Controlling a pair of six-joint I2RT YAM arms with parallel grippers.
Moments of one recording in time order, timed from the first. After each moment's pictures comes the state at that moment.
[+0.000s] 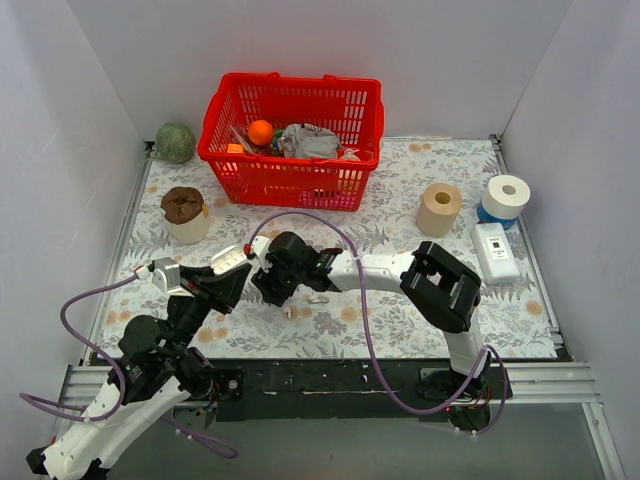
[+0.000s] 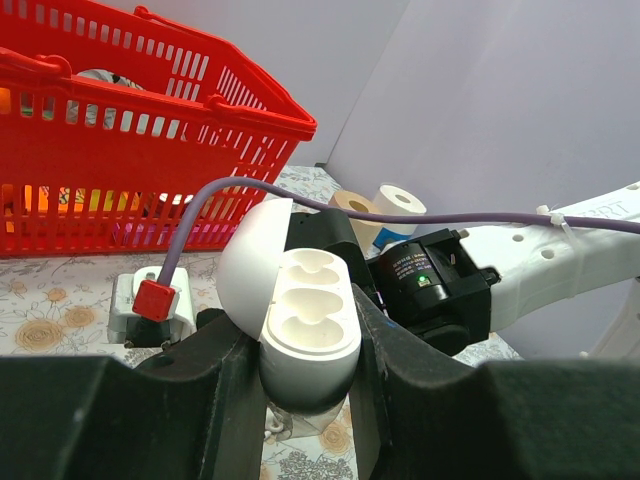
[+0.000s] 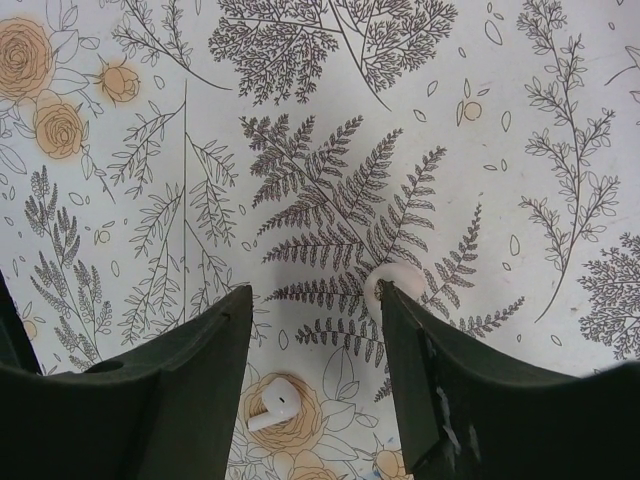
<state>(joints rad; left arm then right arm) -0.79 0.04 0.41 -0.08 -0.22 -0.40 1.10 1.98 1.31 -0.07 -0.19 0.03</state>
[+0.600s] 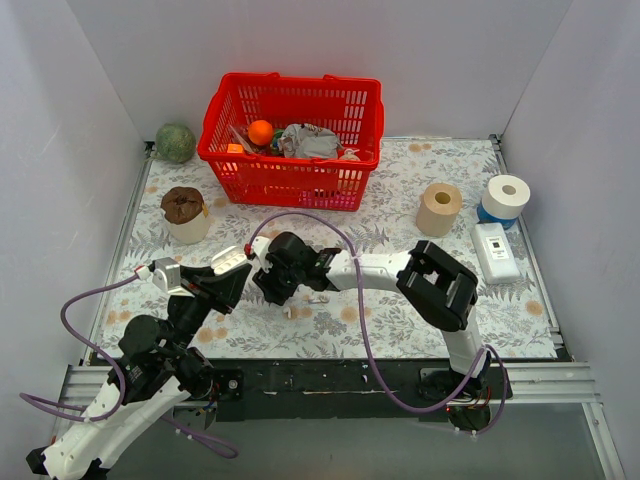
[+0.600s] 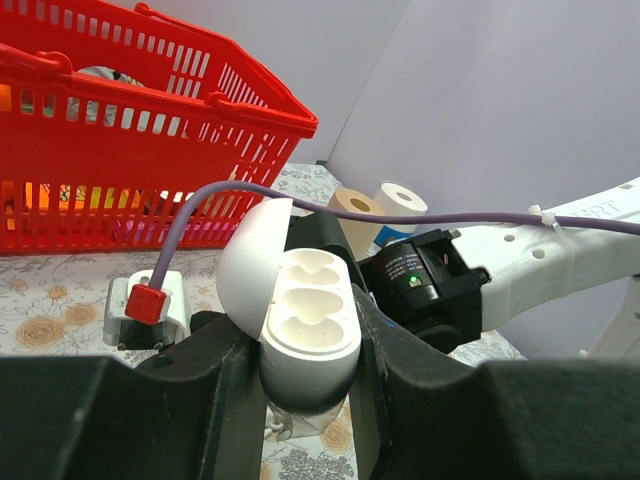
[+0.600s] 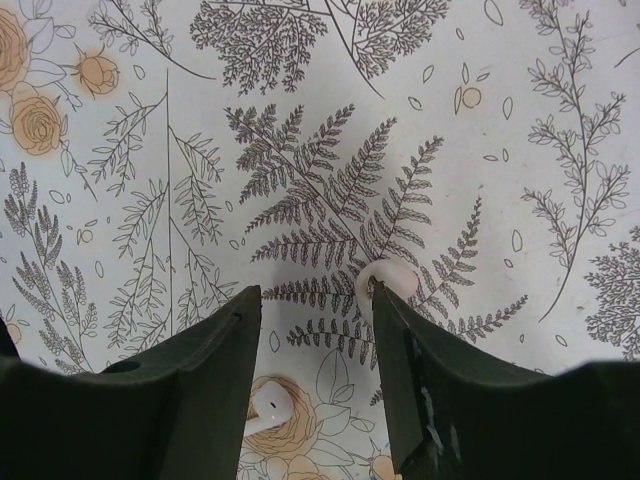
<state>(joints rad) -0.79 0.04 0.41 -0.08 -0.22 -0.40 1.10 2.00 1.31 -0.08 -0.20 0.03</state>
